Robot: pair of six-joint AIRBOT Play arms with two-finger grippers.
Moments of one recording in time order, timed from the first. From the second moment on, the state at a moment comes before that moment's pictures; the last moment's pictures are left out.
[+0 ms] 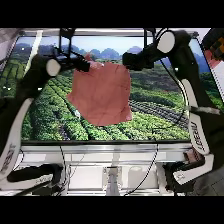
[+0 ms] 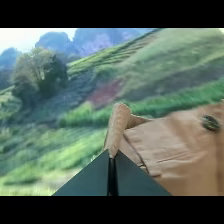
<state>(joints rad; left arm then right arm) -0.34 -1.46 1.48 1.53 -0.58 -1.38 0.32 -1.69 1.97 -1.35 1.29 1.86</state>
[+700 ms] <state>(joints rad) -0.34 -1.71 1.48 1.53 0.20 -1.52 0.16 -1.82 2.00 -1.36 0.76 1.93</state>
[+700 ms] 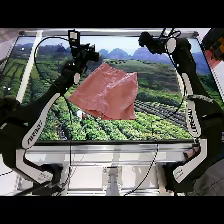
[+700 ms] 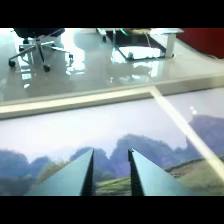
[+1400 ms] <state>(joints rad) -0.15 -1.45 1.29 1.39 -0.62 -1.54 -0.05 -1.81 1.91 -0.91 1.38 1.45</state>
